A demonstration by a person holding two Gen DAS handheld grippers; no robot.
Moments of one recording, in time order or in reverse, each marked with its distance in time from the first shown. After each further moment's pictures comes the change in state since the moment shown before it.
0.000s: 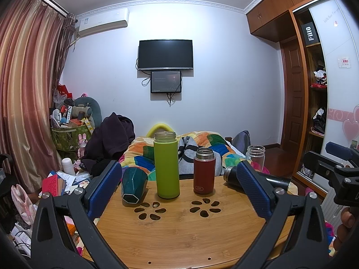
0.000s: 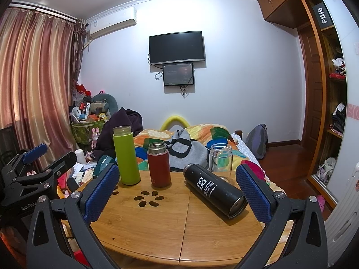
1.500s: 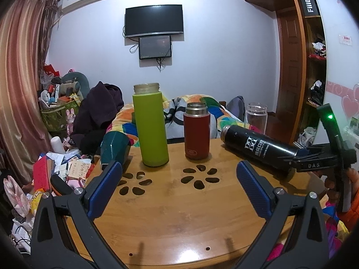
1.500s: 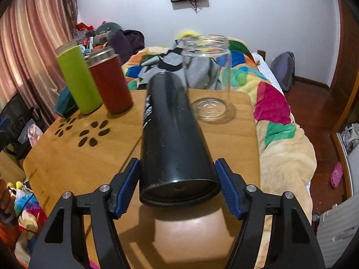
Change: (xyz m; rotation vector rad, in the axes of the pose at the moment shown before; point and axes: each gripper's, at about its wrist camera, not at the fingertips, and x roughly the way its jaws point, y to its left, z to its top) left arm 0.061 -0.016 -0.038 0.038 0.236 -0.049; right arm 0.158 -0.104 -0.066 0.004 0.546 0.188
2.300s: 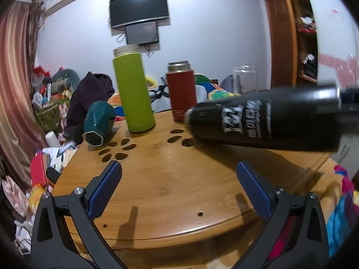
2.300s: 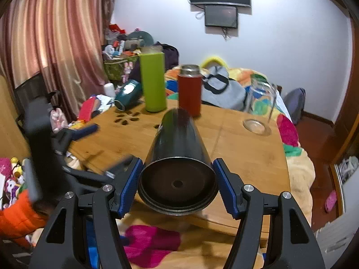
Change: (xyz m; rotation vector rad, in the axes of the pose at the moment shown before) left arm 0.014 -0.026 -0.062 0.116 0.076 -0.030; right arm -0.090 0.127 -0.039 -0.174 -0.128 0.034
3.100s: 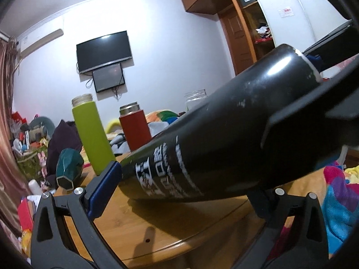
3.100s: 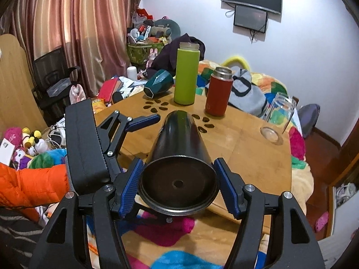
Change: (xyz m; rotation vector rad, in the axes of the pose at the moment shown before) left arm -0.017 -0.049 -0.005 0.178 -0.262 -0.148; right arm -0.021 0.028 0.003 -0.141 0.085 0.086
